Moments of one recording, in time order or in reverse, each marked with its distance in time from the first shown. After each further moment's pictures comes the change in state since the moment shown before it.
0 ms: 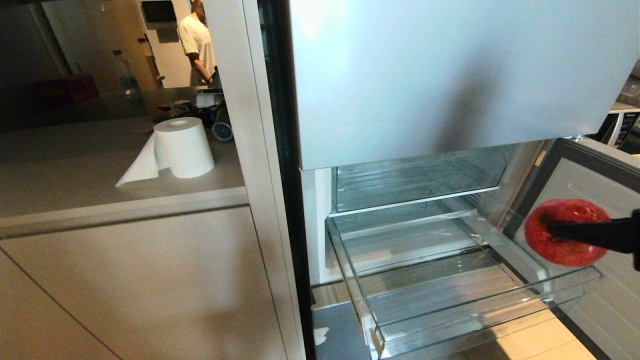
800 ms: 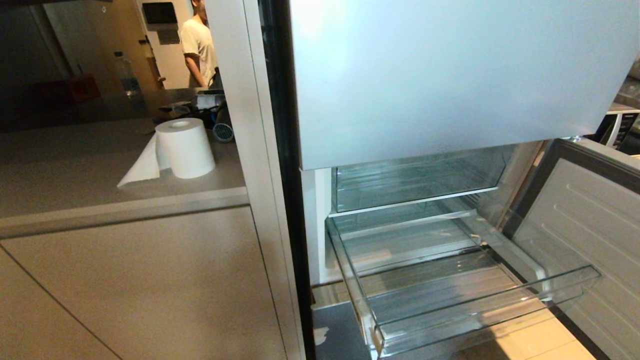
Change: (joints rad) left arm 0.000 0.000 0.000 0.000 0.000 0.000; right arm -0.074 -0.764 0.725 -0.264 -0.236 -0.064
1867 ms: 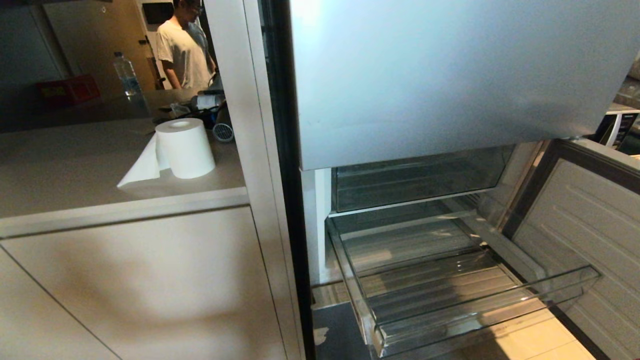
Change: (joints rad) left arm 0.000 0.000 0.000 0.000 0.000 0.000; right arm -0.245 -0.319 0.323 -0.172 0.242 -0.155
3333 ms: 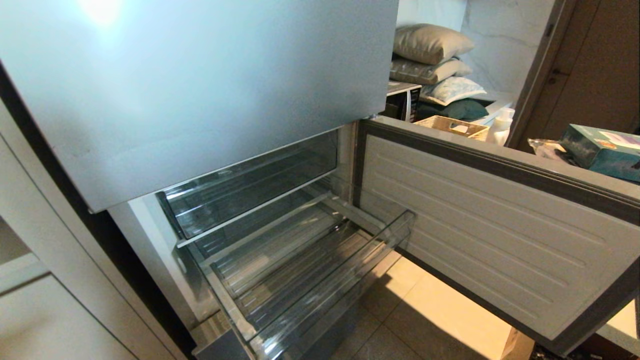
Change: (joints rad) left arm 0.000 0.000 0.000 0.000 0.000 0.000; right arm 0.001 -0.013 0.000 0.004 0.001 -0.012
